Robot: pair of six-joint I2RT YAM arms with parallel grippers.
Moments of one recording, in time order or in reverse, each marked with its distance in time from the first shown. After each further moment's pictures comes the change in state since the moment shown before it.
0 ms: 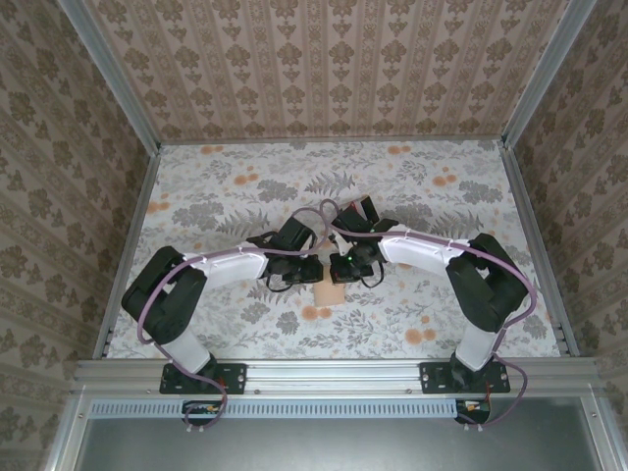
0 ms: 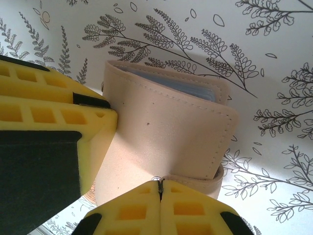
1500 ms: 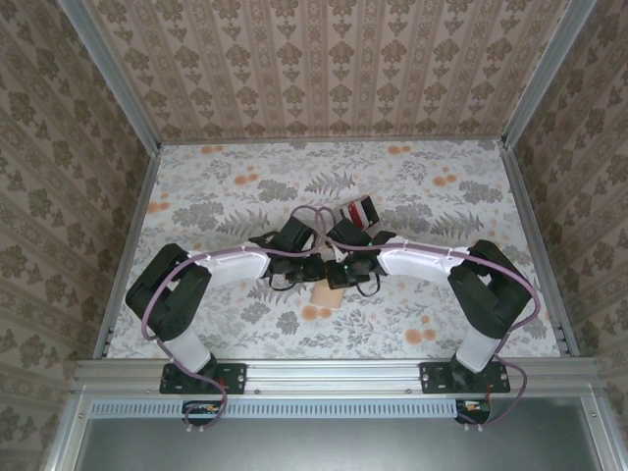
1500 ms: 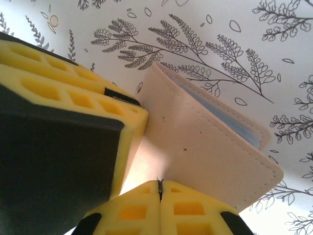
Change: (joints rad) left arm 0.001 0.027 0.000 0.060 0.021 -0.018; right arm 0.084 -0.042 -0.091 0.142 0.132 0.053
